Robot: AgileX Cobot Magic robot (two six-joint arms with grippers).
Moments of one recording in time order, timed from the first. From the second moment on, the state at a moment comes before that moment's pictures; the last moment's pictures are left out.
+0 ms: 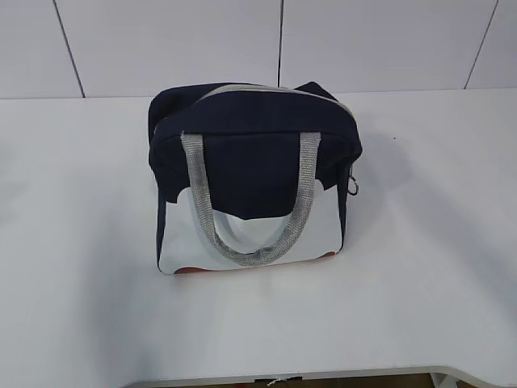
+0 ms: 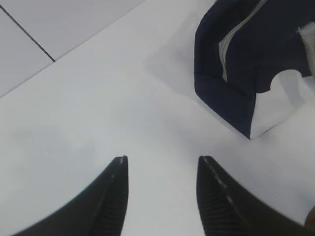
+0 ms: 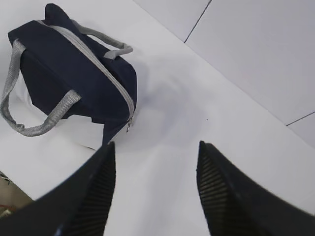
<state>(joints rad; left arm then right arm) -0.24 0.85 -0.96 -0.11 0.82 0.42 0.42 1.06 -1.62 -0.04 1.27 -0.43</state>
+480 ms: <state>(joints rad) -0.24 0.68 -0.96 -0.18 0.92 0.35 0.42 0.79 -1.33 -0.06 1.27 -0.41</state>
